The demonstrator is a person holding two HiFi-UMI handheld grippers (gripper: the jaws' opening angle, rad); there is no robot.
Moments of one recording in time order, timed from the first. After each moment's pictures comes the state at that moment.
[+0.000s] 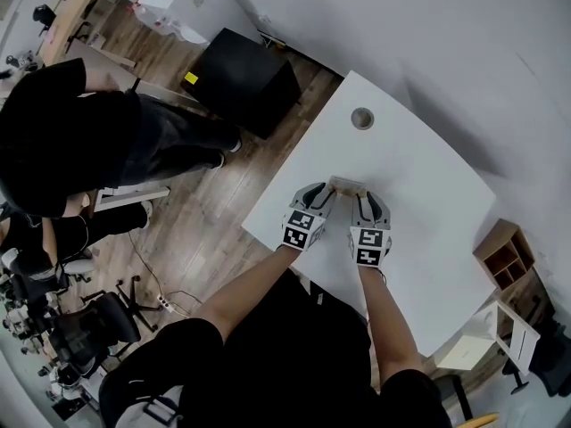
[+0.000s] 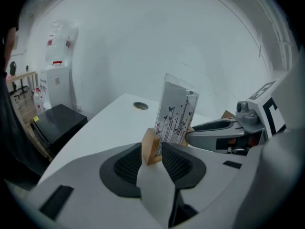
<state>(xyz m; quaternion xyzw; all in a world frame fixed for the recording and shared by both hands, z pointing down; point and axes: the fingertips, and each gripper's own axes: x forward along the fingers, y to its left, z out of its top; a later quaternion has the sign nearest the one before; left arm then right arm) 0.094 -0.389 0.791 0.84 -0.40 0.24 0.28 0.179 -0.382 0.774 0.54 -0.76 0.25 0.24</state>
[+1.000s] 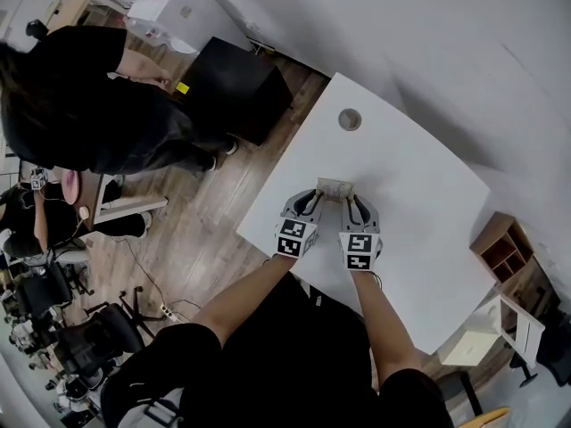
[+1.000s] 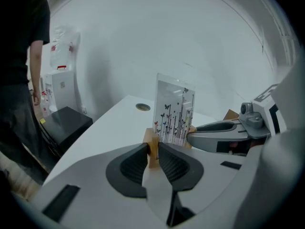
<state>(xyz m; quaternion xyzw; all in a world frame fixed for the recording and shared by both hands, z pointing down) 0.092 -0.382 0.785 0.83 -0.42 0.24 0.27 0.174 -0.374 0.770 0.54 -0.78 0.23 0.22</state>
